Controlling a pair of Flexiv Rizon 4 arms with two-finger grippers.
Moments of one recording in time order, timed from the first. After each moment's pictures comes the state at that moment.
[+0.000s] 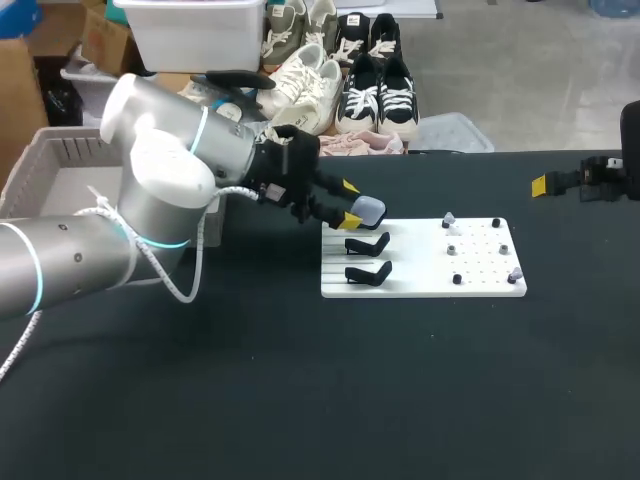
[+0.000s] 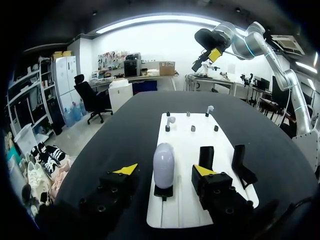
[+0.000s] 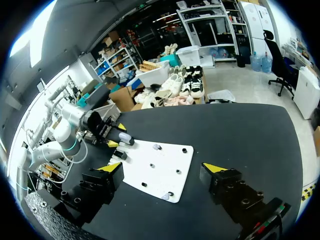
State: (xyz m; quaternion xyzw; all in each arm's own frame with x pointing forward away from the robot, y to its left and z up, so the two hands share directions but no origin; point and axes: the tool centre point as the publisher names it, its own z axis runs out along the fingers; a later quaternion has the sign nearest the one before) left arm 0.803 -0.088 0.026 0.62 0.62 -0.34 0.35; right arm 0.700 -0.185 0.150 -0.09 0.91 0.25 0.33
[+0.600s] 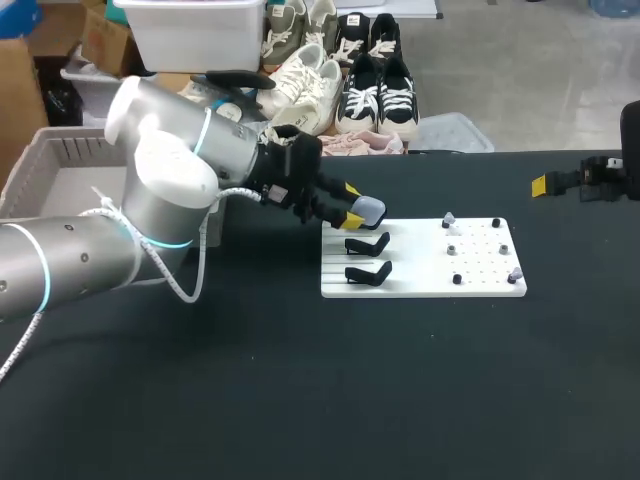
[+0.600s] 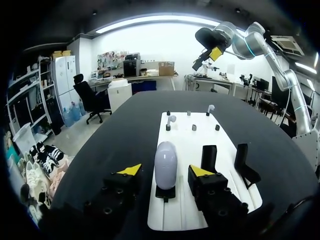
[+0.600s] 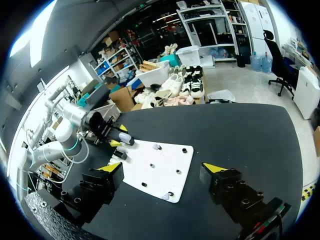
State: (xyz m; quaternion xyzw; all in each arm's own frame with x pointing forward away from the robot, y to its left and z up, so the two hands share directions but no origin) left arm 0.806 -0.091 0.020 0.62 0.62 -0.35 0.35; right arm 0.700 -0.185 0.150 -0.09 0.91 0.25 0.33
